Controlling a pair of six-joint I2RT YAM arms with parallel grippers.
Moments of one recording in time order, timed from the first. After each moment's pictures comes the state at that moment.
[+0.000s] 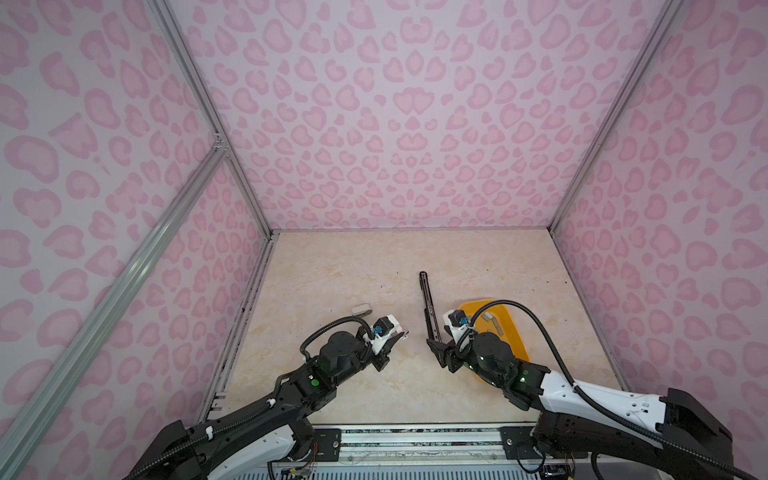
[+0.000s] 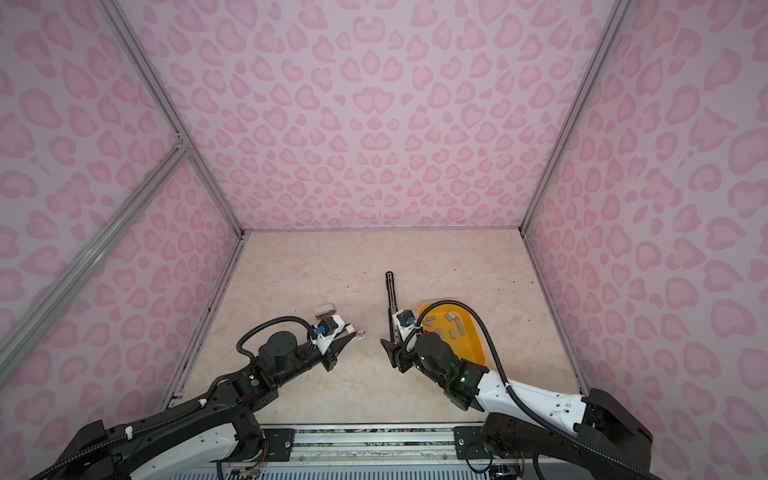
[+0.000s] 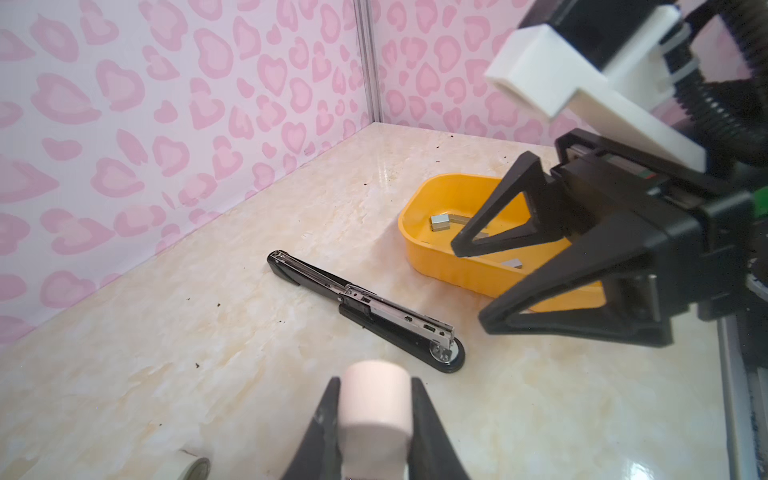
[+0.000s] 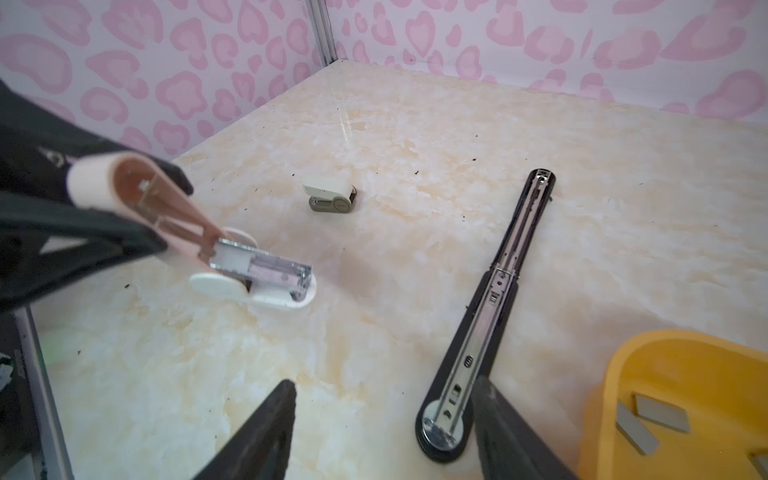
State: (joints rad) left arm -0.83 0.88 0.34 0.32 0.04 0.16; right arm 0.95 1.00 0.34 0.28 0.18 0.23
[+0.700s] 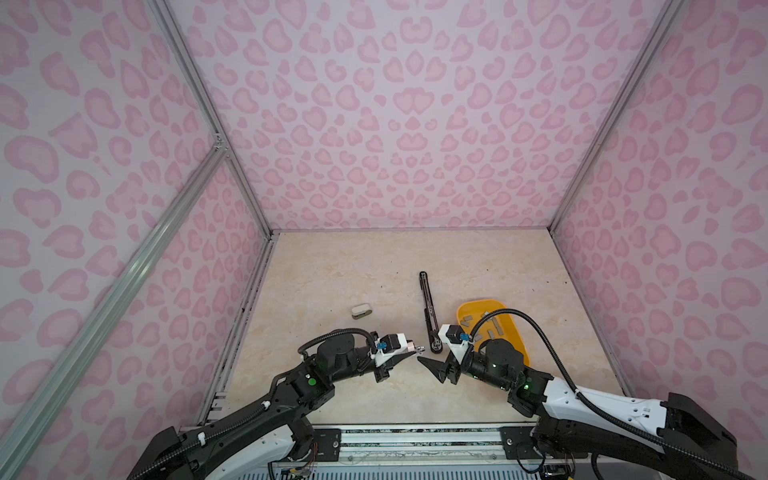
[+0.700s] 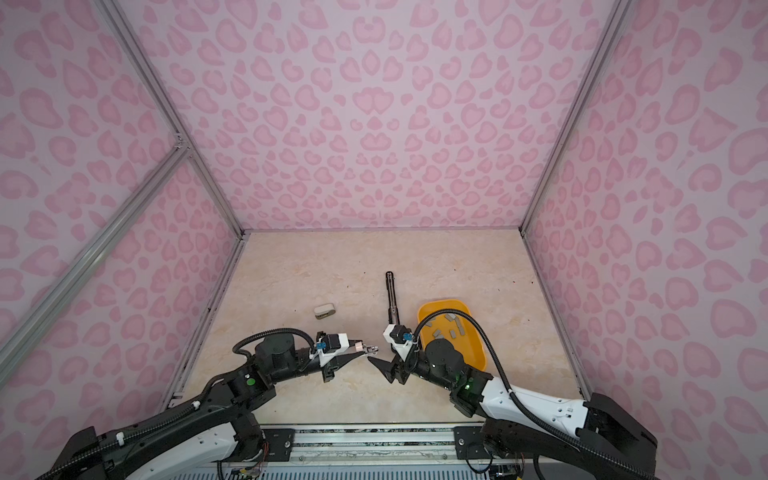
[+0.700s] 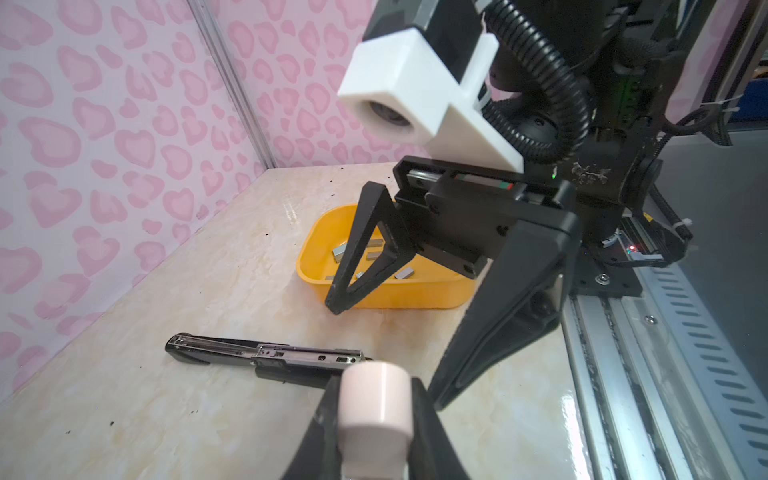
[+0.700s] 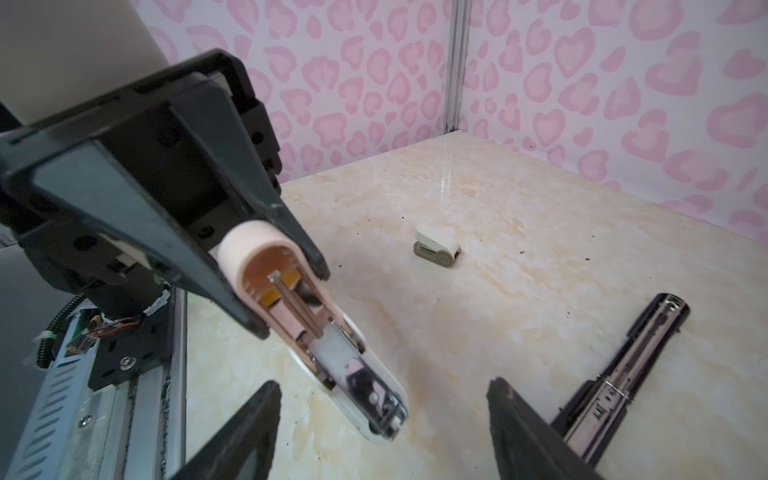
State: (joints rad) left arm -0.83 0.85 0.38 0.25 0.42 0.30; right arm 0.95 0.99 0.30 0.49 -0.14 0.05
